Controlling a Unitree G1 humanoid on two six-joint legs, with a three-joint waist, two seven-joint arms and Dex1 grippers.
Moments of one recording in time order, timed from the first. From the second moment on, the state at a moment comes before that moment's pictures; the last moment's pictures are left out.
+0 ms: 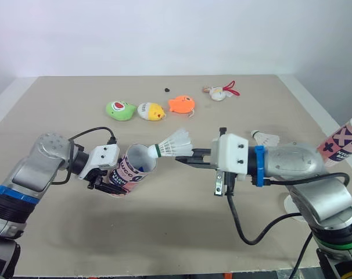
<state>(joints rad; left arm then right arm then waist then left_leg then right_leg) -0.56 0.91 -0.25 0.00 -0.18 0.34 -1.50 -0.55 -0.76 0.20 -0.65 0.31 0.48 0.93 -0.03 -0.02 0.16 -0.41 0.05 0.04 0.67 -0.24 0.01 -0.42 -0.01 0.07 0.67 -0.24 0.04</state>
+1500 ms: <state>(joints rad) -0.56 0.75 -0.26 0.01 -0.14 0.33 -1.46 0.05 -0.72 -0.73 -0.68 0.64 0.92 0.79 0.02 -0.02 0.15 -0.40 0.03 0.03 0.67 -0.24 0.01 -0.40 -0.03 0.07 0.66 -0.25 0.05</state>
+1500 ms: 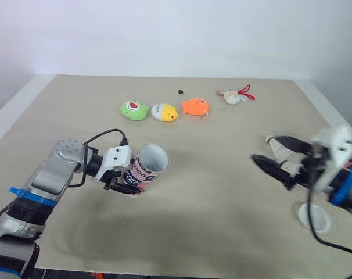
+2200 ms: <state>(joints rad) -0.58 0.67 -0.27 0.06 -0.11 0.30 -1.46 0.30 -0.72 -0.66 -0.28 0.44 0.63 0.77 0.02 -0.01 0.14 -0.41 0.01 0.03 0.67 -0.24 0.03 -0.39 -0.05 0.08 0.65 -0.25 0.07</state>
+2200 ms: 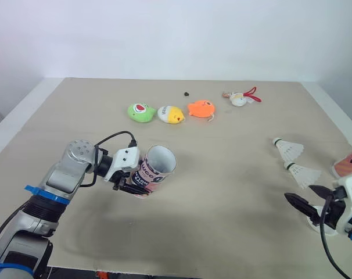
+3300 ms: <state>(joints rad) -0.54 0.69 -0.27 -0.02 -0.12 0.33 -1.42 0.09 -0.72 -0.51 0.03 0.35 0.45 0.73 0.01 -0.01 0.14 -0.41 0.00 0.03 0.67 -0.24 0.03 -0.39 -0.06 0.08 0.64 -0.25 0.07</state>
